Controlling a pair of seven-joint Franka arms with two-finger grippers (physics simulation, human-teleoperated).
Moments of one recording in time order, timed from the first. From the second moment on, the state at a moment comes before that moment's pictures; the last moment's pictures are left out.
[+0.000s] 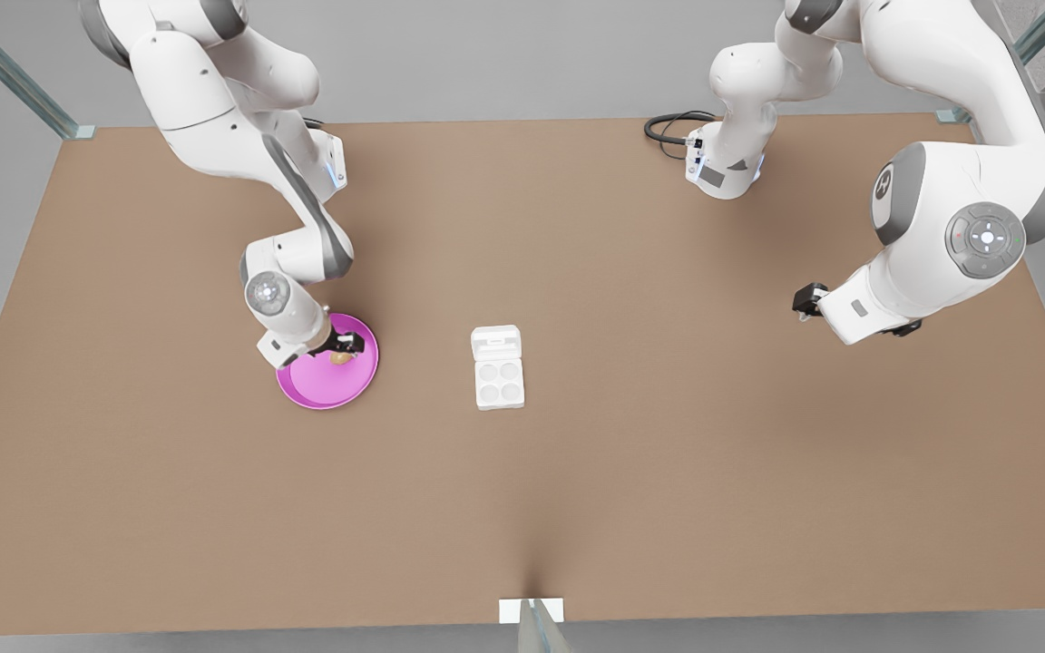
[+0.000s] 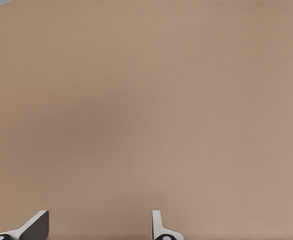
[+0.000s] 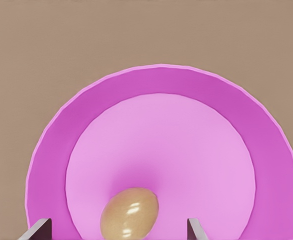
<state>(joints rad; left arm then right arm) 0.00 0.26 -0.17 -1.34 0.12 1.42 0.16 0.02 0.27 0.24 -2.34 -0.06 2.55 0.33</state>
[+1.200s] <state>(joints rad) 0.00 0.27 -0.17 -1.34 0.12 1.42 0.16 0.00 0.38 0.24 -2.33 -0.05 2.65 0.37</state>
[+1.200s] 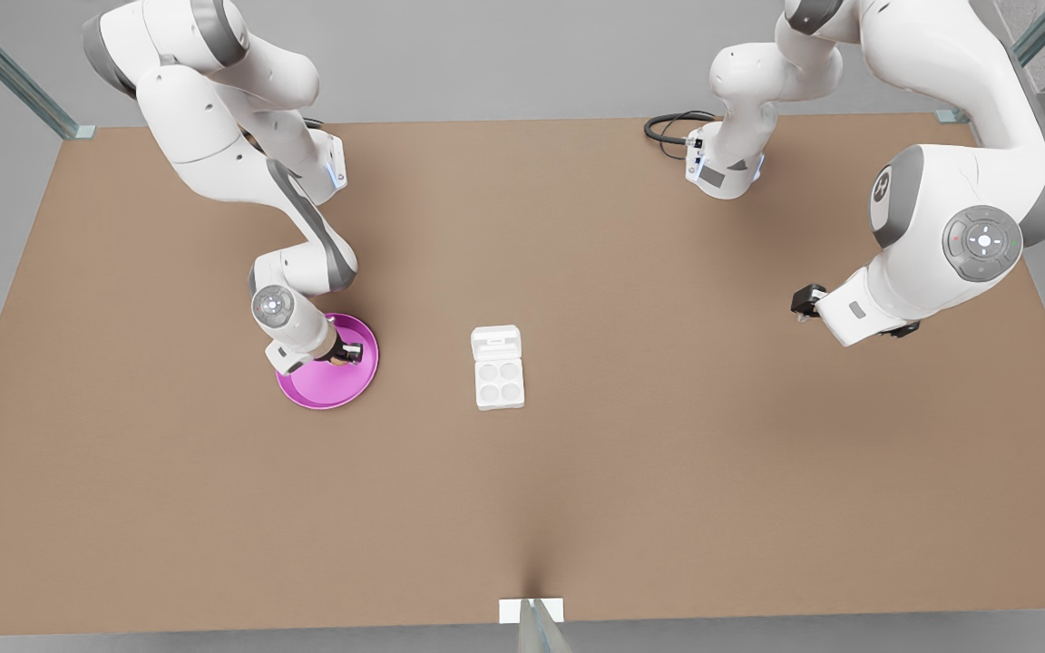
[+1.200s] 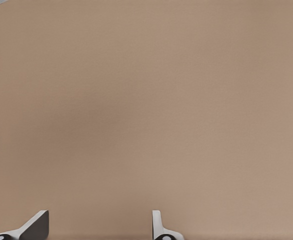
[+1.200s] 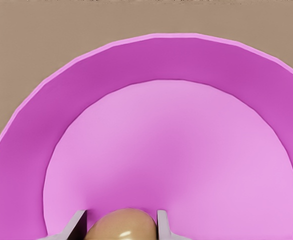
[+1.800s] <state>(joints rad) -0.01 0.27 -0.17 -1.34 0.12 1.42 0.16 0.05 0.43 0.29 -1.82 -0.04 2.32 0.32</state>
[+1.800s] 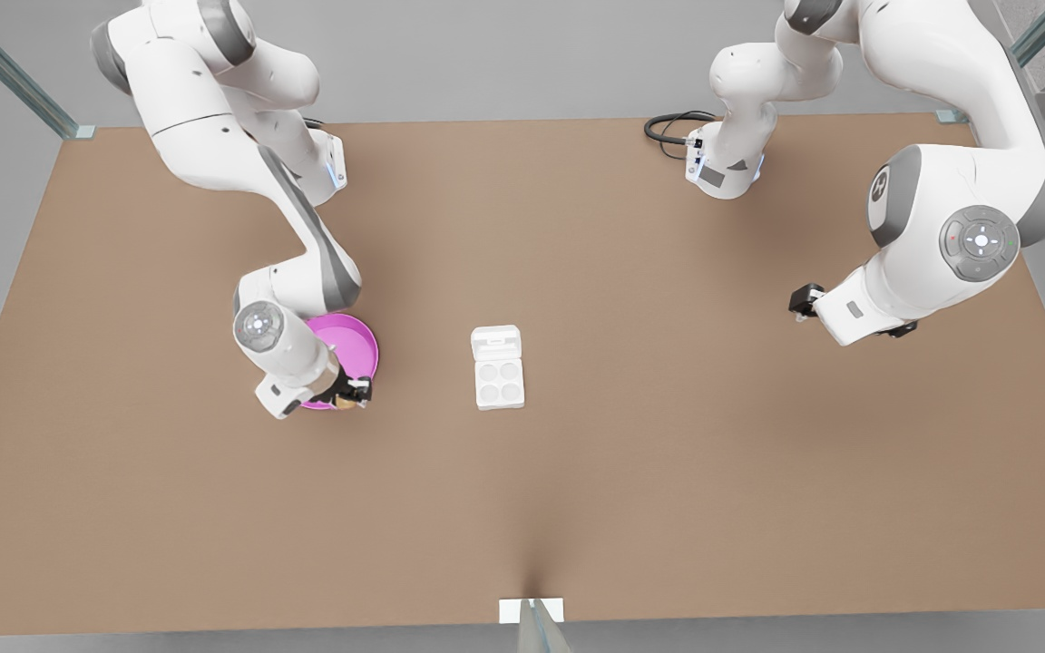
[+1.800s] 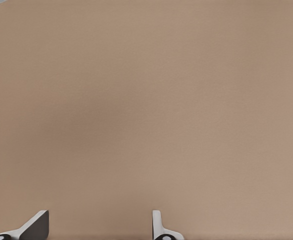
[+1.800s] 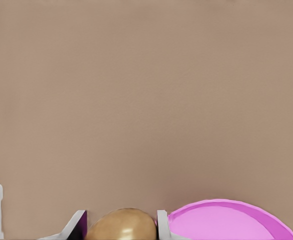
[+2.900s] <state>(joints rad) -0.02 0.27 -0.17 -1.34 0.12 1.42 0.16 0.47 0.66 0.28 -1.50 0.18 2.23 0.45</state>
